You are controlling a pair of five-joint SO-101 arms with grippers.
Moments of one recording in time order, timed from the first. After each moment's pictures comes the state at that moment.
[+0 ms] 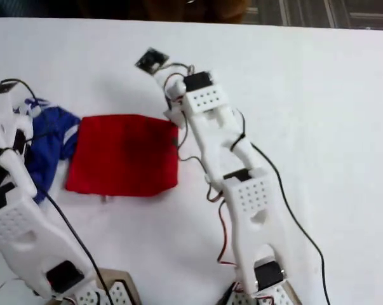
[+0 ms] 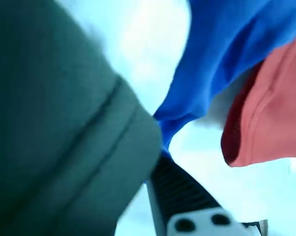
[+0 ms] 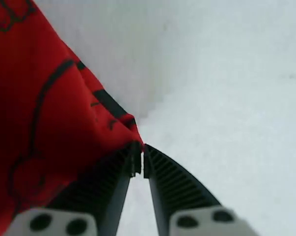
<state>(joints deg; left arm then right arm) -42.7 28.9 -23.0 101.4 -25.1 -24.6 49.8 -46.6 76.4 32.7</state>
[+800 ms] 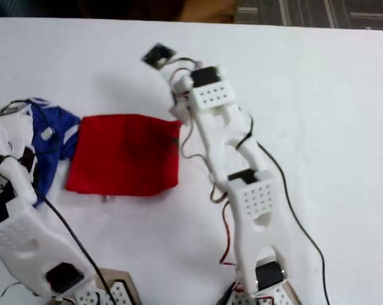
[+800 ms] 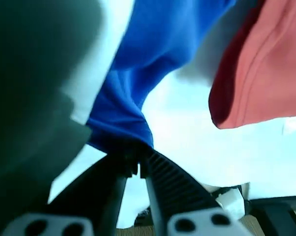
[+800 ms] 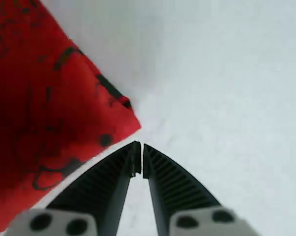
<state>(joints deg) -43.1 21.9 -5.5 101.4 -24.8 -24.2 43.6 -46.6 82.5 32.8</state>
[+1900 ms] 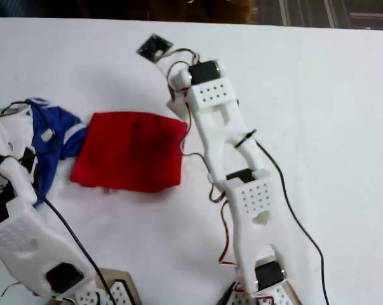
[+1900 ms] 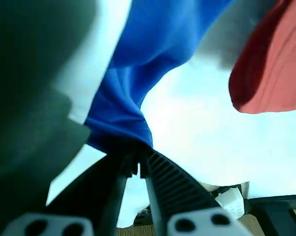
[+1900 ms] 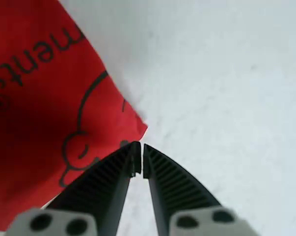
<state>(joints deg) -43.2 21.9 -5.2 101.4 -24.8 -23.6 45.8 -56.4 90.5 30.0</state>
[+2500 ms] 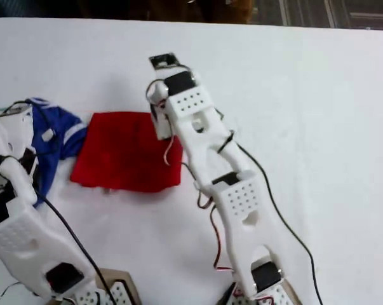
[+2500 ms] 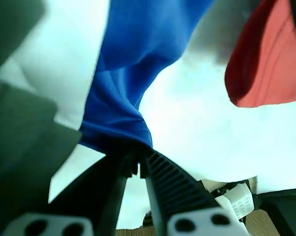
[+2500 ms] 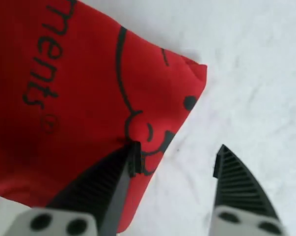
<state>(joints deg) -43.2 21.9 -5.2 101.4 -28.6 -30.0 49.5 -56.4 100.0 -7.6</state>
